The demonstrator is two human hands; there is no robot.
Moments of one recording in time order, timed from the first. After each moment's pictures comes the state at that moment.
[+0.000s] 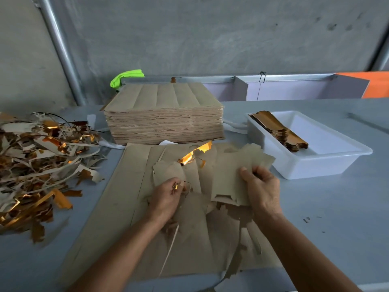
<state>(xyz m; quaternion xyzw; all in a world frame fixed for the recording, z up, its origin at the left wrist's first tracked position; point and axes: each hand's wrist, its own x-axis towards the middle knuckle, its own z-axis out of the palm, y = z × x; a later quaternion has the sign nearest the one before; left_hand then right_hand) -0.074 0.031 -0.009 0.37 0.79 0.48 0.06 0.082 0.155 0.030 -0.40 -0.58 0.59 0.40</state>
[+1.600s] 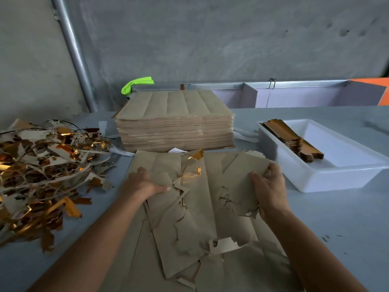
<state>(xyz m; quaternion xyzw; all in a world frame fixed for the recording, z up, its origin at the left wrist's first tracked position) -0.177 0.025 0.020 0.16 0.97 0.17 0.10 0.054 0.177 0.038 -0.36 -0.58 0.60 0.41</state>
